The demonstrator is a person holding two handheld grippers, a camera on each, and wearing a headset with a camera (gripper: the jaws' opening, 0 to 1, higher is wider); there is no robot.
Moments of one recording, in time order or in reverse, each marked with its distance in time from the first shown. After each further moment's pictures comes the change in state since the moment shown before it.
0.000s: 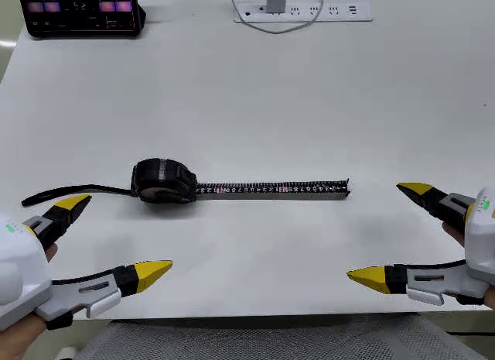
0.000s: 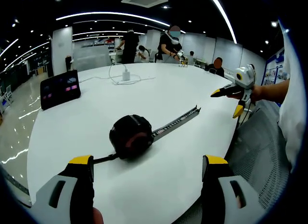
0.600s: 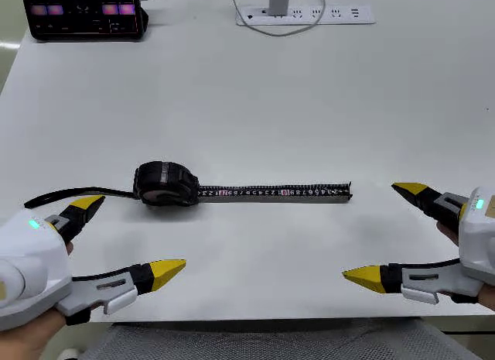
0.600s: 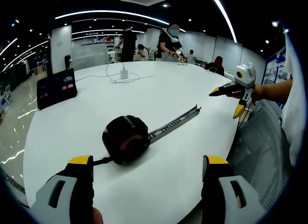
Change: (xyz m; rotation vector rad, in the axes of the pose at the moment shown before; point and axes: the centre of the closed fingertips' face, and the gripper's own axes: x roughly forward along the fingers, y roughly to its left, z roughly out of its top) left arm 0.020 -0.008 0.002 -0.001 0.016 -0.006; right arm 0.009 0.000 0.006 0.000 -0.011 0.017
